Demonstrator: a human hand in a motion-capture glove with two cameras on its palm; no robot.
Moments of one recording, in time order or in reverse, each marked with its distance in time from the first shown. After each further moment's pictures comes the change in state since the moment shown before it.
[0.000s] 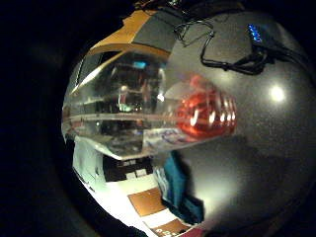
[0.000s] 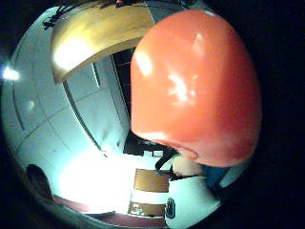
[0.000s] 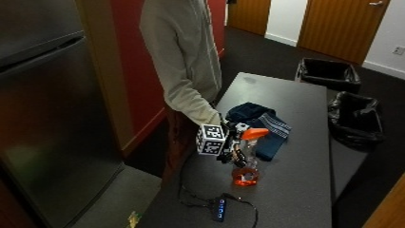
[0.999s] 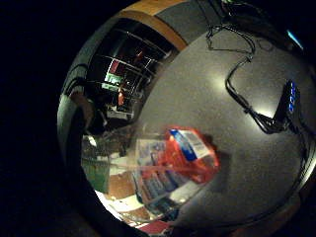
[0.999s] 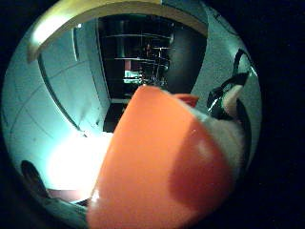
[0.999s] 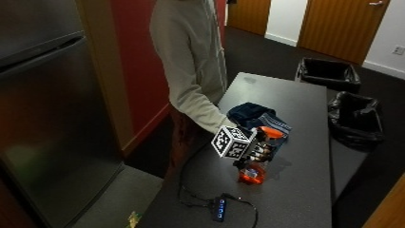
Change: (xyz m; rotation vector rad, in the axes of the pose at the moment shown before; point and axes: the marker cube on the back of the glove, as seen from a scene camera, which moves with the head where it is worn) arm -0.029 -0.047 0.041 -0.221 0.273 -0.164
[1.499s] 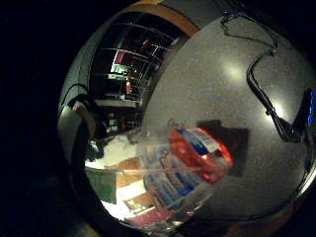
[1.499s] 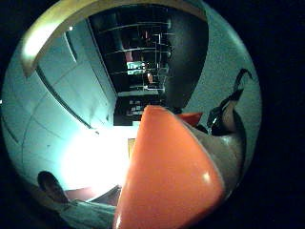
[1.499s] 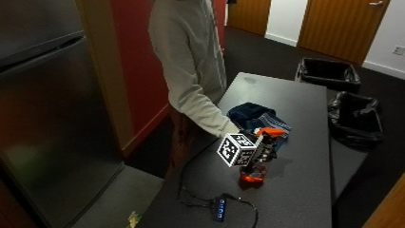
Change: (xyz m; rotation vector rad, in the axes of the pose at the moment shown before) arm -0.004 -0.021 0.010 -0.119 -0.090 -0.026
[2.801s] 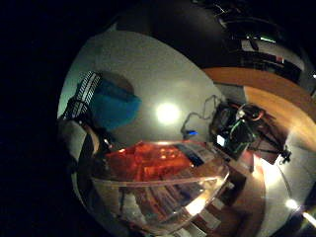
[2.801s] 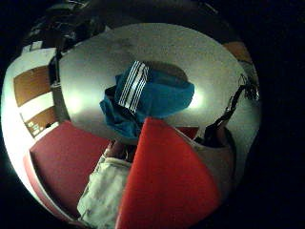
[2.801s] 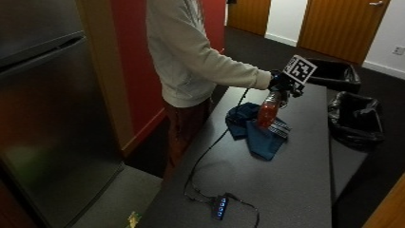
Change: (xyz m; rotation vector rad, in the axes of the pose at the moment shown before) arm -0.204 0.129 0.175 -0.657 1.560 -0.471
